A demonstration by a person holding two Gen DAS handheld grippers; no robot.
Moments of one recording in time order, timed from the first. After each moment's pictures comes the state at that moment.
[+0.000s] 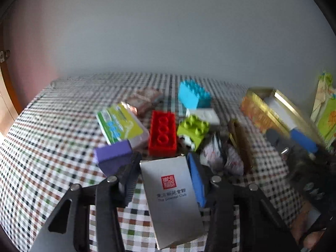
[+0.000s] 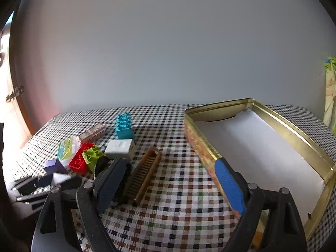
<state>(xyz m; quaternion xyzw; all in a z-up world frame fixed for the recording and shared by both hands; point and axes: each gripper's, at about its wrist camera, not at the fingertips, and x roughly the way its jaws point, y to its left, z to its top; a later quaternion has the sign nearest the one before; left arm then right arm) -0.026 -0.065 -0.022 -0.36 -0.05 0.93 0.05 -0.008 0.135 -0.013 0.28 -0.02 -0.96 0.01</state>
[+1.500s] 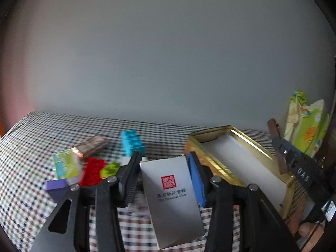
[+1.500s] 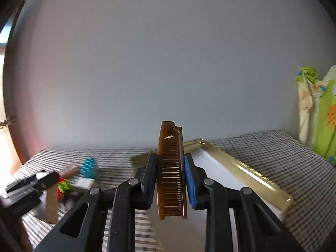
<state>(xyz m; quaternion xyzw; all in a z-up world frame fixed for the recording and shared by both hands) -0.017 0.018 0.024 -0.24 -0.07 0.96 0.13 0.039 0.244 0.036 0.16 -0.04 -0.98 -0.07</state>
